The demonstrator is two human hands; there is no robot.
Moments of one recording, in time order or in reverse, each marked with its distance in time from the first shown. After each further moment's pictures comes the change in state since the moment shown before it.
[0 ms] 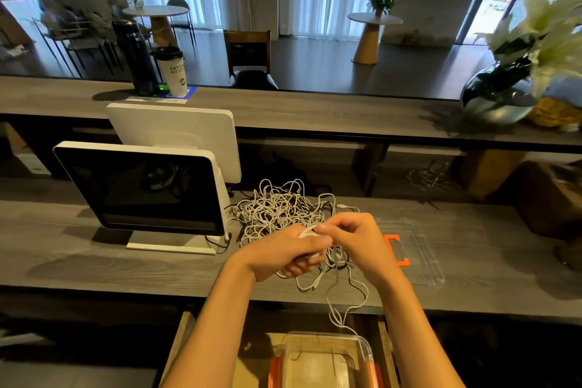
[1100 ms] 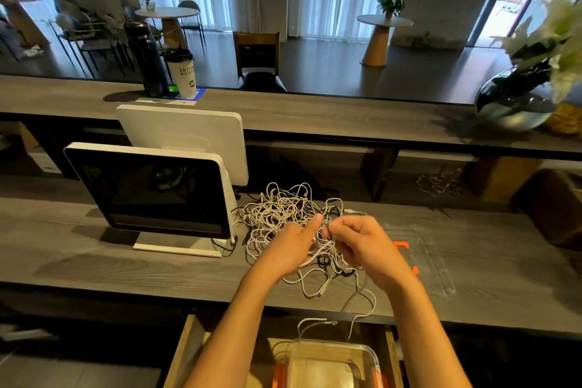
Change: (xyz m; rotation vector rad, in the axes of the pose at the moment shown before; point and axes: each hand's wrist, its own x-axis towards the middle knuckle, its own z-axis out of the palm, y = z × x) left_hand 0.029 -0.015 0.000 0.241 0.566 -0.204; right_hand 0.010 -0.011 0.003 -0.013 -0.089 0.183
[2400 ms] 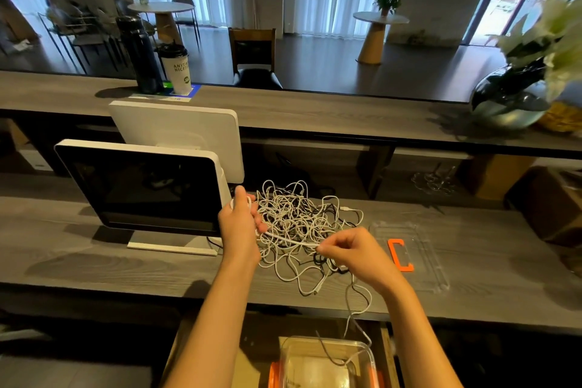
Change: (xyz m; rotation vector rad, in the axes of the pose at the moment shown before) left_hand 0.018 -0.020 -0.034 -1.074 0.625 0.026; right_hand 0.000 0.027 -0.005 -0.234 -0.049 0.038
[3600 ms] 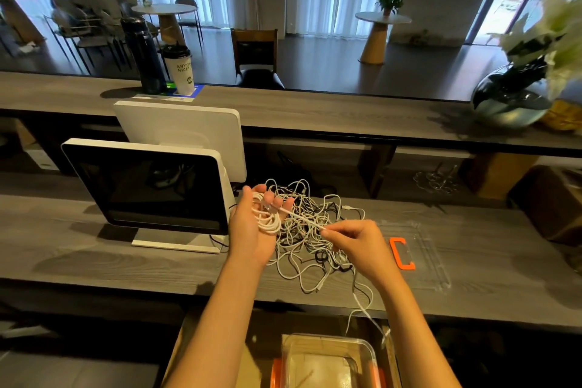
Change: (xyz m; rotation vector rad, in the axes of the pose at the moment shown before) left_hand -0.021 0.006 0.010 -0.504 -0.267 -0.188; right_hand 0.000 -0.005 0.003 0.078 0.209 -0.058
